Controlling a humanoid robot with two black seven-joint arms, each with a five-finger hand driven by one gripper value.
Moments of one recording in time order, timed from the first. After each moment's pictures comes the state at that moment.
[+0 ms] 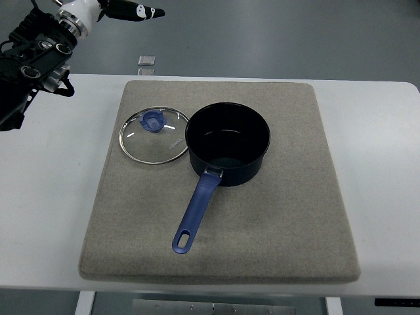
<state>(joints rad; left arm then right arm) -1.27 0.27 -0.08 -0.37 0.40 0.01 -0.61 0.05 0.00 -0.02 0.20 0.02 0.00 0.07</state>
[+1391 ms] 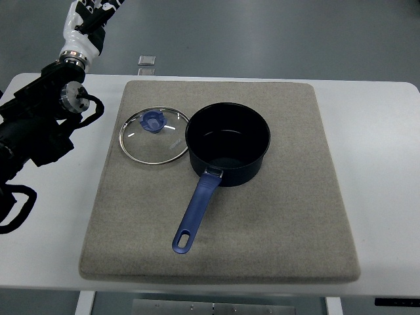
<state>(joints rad) -1.13 0.14 -0.40 -0.27 -0.27 -0.09 -0.40 0.05 0.00 -0.02 0.20 0.02 0.00 0.07</state>
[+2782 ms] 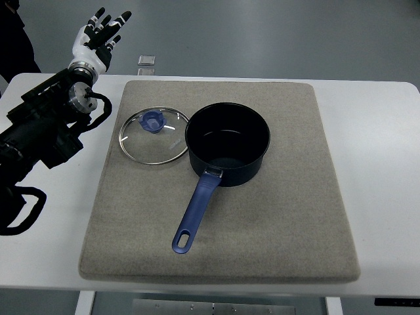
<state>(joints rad) -1.13 0.12 -0.43 -0.24 -0.30 -0.01 -0.30 0.05 0.00 -0.02 0.20 0.02 0.00 0.07</state>
